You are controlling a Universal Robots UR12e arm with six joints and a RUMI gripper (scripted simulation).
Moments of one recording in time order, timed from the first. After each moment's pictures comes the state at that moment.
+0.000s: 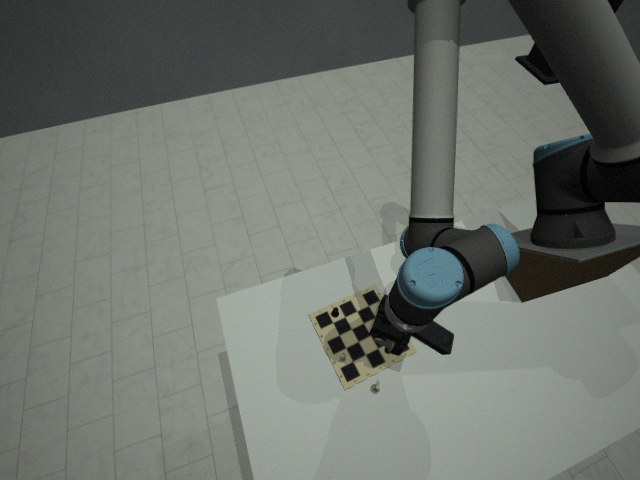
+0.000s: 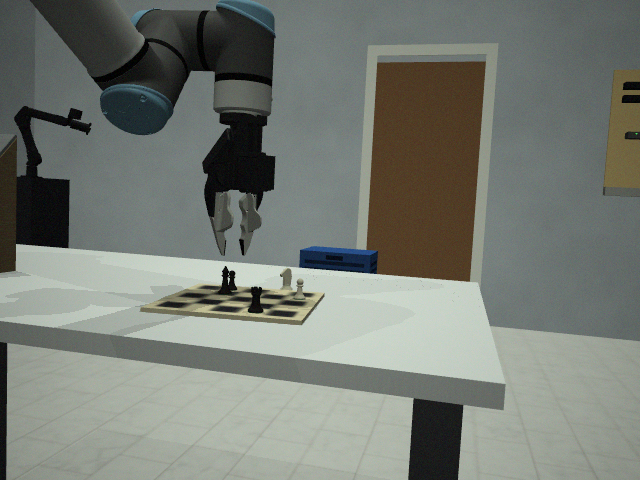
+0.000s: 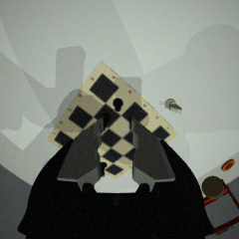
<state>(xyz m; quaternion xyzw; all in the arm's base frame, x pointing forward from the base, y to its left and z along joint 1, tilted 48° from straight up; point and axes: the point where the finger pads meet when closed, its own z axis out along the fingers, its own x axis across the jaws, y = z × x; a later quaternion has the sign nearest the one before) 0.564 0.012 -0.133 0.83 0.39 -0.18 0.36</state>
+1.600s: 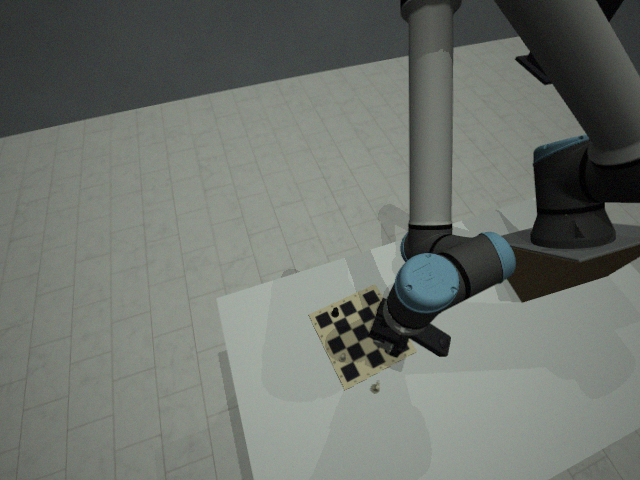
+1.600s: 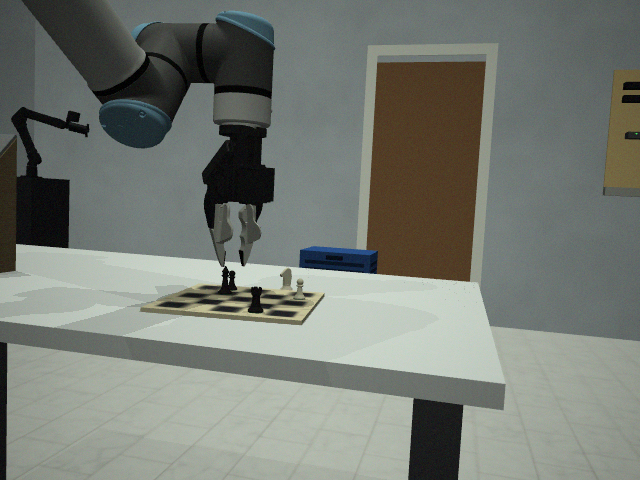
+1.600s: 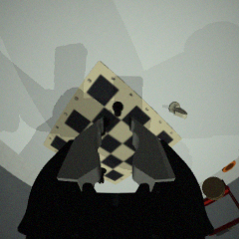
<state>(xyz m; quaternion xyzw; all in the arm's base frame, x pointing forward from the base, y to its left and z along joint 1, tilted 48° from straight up) 0.564 -0.002 -0.145 0.83 0.39 -0.18 0.36</state>
